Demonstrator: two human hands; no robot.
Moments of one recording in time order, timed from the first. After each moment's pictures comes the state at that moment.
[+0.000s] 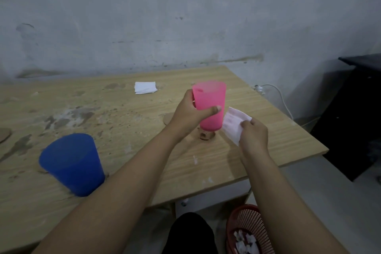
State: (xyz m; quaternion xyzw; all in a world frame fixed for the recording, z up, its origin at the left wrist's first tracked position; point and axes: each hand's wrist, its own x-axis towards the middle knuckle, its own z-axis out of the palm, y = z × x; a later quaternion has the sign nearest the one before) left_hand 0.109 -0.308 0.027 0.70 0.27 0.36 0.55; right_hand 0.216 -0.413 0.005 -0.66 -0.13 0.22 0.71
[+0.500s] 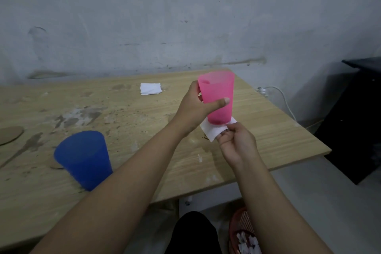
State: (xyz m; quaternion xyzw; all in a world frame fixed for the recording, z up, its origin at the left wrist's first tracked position) left_hand 0.099 -0.319 0.052 0.70 0.24 0.37 0.56; right_hand 0.181 -0.409 0.011 -0.30 -0.06 0.47 0.83
